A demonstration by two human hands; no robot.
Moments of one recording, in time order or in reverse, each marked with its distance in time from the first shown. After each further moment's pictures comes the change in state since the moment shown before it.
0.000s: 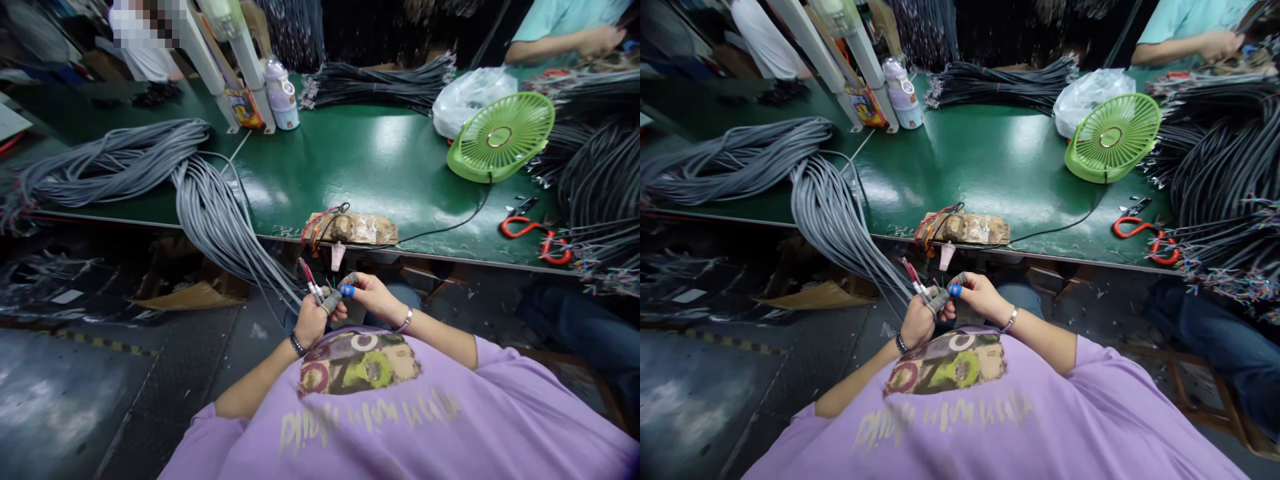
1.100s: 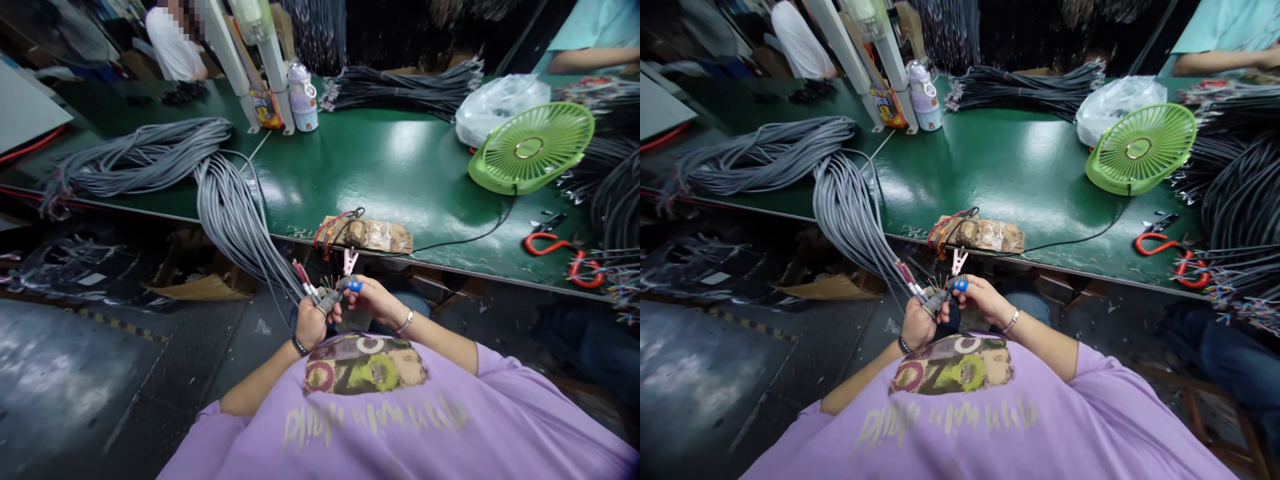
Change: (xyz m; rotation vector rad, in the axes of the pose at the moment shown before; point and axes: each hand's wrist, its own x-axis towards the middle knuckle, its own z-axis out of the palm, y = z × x) left_hand 0.002 -0.005 -0.012 -0.128 0.161 0.100; right_hand 0.017 0.005 0.011 0.339 -0.044 0.245
